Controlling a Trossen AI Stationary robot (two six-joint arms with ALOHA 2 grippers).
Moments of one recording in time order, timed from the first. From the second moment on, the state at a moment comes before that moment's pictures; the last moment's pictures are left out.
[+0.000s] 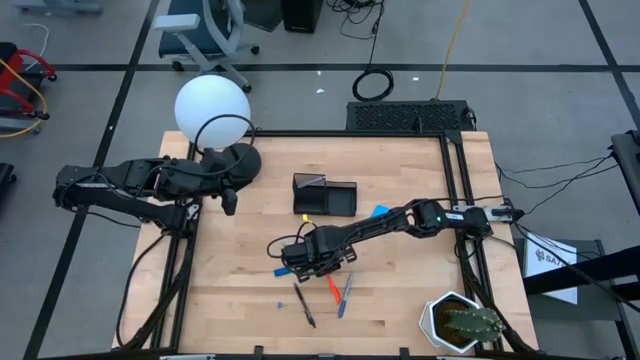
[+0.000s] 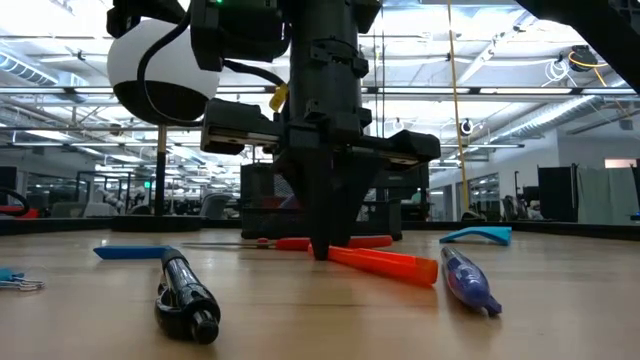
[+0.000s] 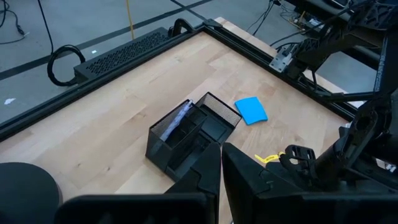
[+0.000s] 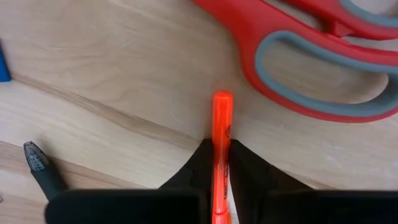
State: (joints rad) left arm -0.07 0.81 1.00 -0.73 -0.39 -0.58; right arm 0.21 2.44 2.01 -1.20 -0.13 1.37
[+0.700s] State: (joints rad) left arm -0.07 0.80 1.00 -0.73 -0.39 -0.58; right arm 0.20 2.40 2.01 -1.15 -0.08 1.34
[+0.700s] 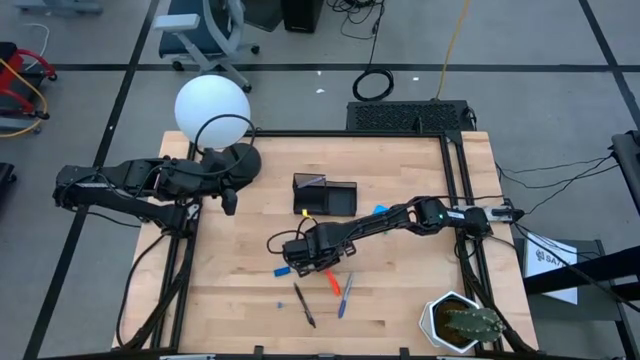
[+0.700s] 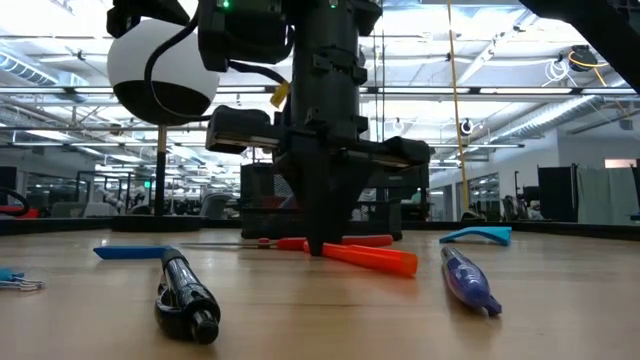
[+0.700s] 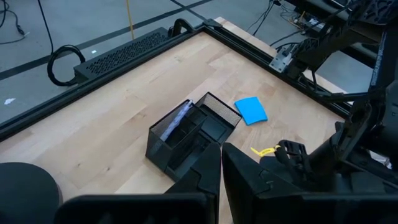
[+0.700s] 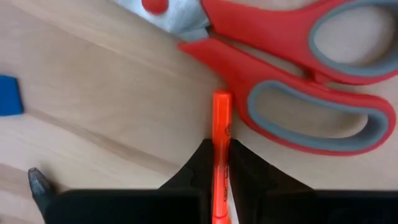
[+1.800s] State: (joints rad) left arm -0.07 0.80 1.00 -0.73 -0.39 -0.58; right arm 0.14 2.22 2.01 -1.03 0.03 1.14
